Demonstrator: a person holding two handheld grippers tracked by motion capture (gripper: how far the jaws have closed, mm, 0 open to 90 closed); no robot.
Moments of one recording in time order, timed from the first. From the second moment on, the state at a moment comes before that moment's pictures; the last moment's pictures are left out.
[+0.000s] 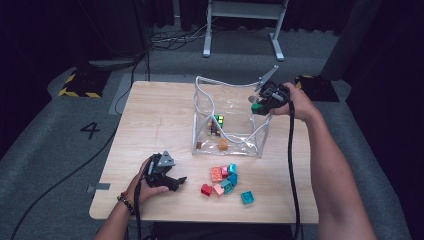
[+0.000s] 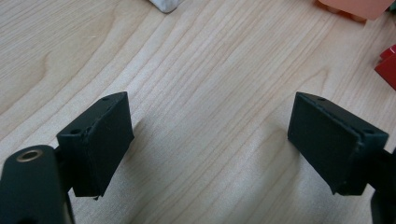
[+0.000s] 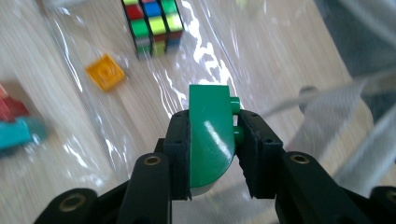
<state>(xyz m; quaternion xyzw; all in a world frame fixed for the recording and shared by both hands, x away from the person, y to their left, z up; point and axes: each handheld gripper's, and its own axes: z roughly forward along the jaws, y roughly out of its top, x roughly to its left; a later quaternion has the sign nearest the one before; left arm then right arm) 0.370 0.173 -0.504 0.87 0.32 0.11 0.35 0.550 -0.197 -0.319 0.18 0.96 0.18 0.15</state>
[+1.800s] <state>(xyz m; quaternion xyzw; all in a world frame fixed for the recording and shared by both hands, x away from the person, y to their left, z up) 0.370 0.173 -0.504 0.87 0.32 0.11 0.35 0.406 -0.301 -0.361 0.23 0.83 0.46 0.22</state>
